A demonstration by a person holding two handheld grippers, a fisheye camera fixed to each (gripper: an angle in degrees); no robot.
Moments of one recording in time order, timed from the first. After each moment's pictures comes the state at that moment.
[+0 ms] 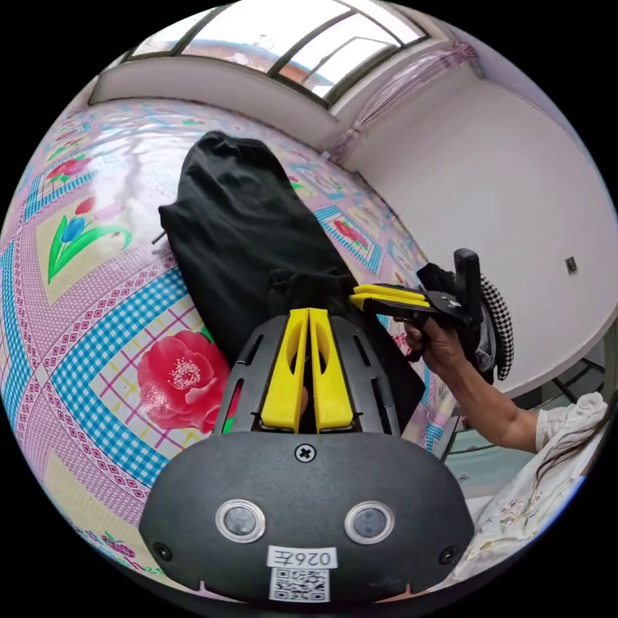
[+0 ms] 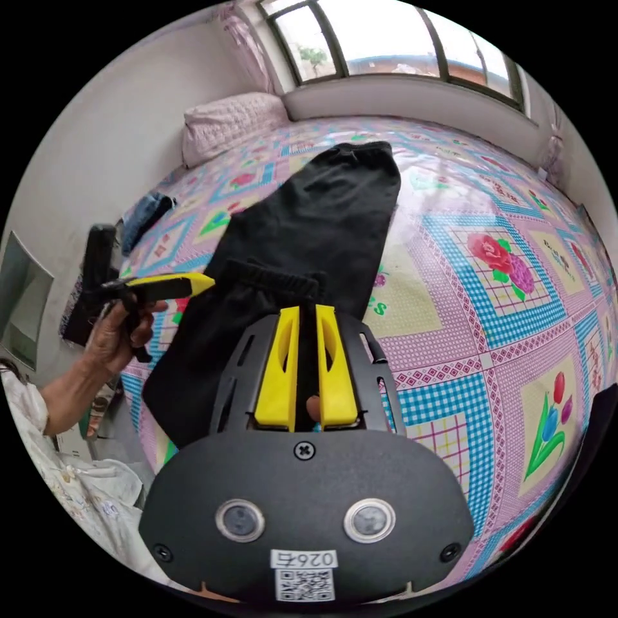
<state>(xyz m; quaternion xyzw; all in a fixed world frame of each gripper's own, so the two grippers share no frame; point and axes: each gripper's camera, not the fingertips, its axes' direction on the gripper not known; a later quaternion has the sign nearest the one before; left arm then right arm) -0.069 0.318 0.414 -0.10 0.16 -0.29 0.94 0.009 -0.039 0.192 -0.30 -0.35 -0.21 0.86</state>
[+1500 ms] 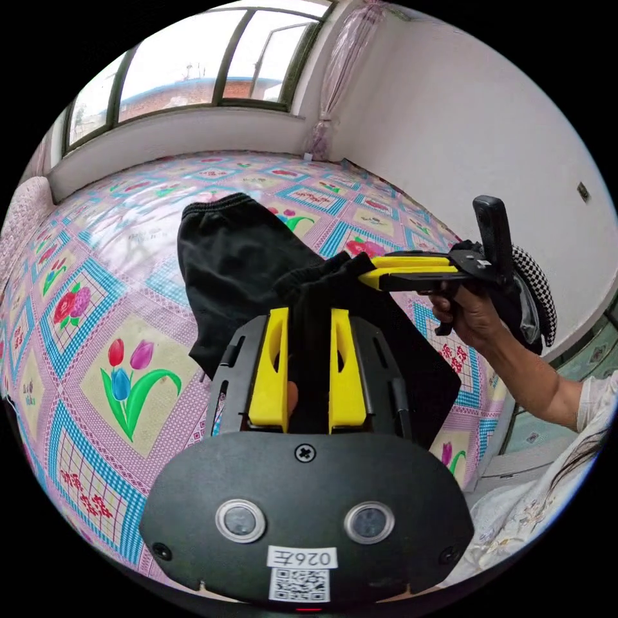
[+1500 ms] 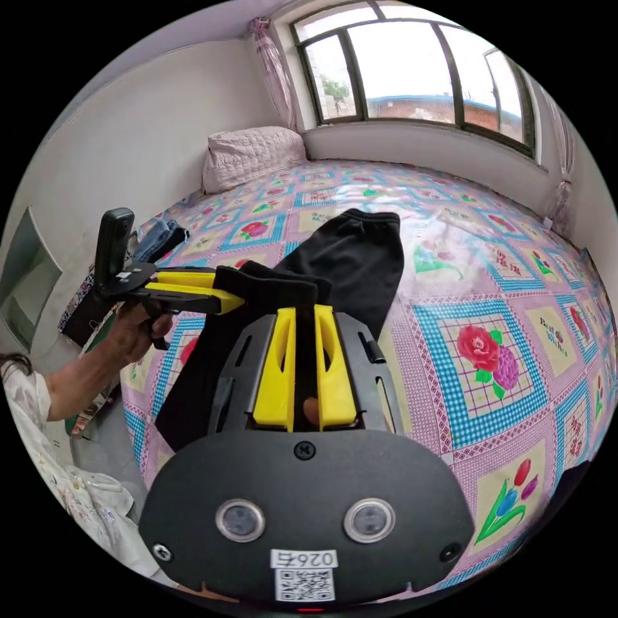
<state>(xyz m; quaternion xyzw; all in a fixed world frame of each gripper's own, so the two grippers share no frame) -0.066 0.222 0.422 -0.11 0.06 -0.15 0.98 -0.007 -0.103 0.196 -0.23 -0.38 -0.20 0.87</state>
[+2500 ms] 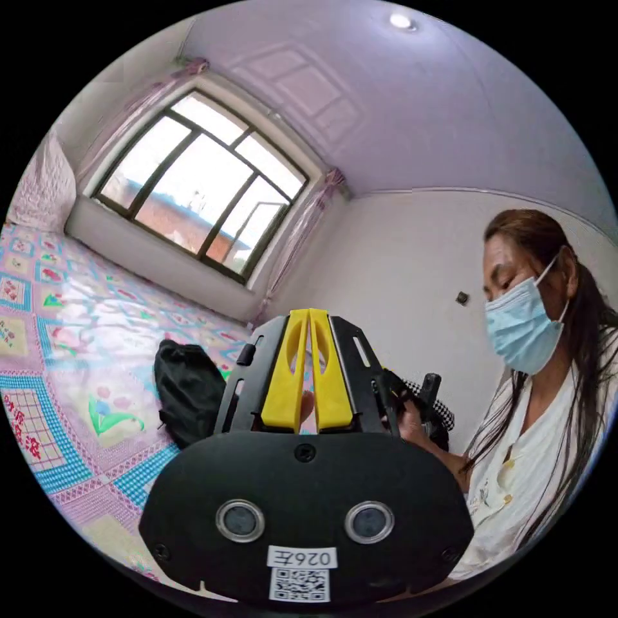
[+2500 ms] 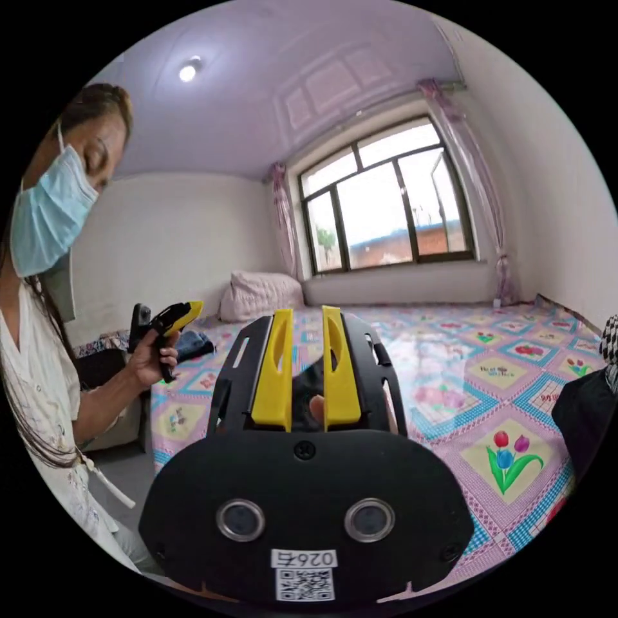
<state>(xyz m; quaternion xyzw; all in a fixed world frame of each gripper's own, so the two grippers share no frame) 0.013 0.372 0.090 0.41 0.16 -0.16 0.88 0.219 -0.040 -0.121 0.19 -0.43 -0.03 0.88</state>
